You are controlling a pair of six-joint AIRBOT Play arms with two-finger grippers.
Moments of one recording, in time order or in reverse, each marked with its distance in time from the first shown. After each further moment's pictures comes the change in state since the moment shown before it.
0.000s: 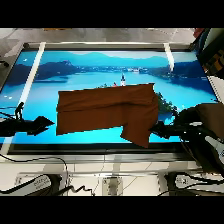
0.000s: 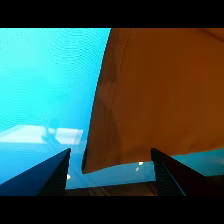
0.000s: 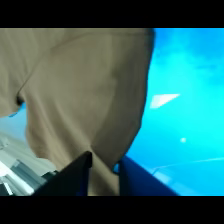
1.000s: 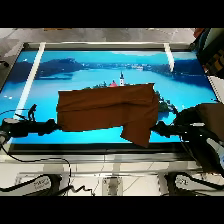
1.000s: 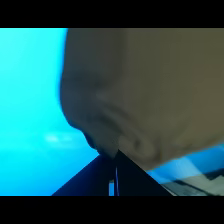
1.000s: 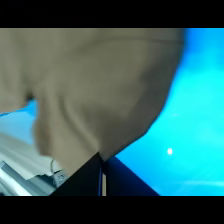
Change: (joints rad) left arm -0.108 -0.031 -0.067 -0.098 0.072 0.089; right arm 0.000 0.123 -0.015 0.065 0.039 -0.105
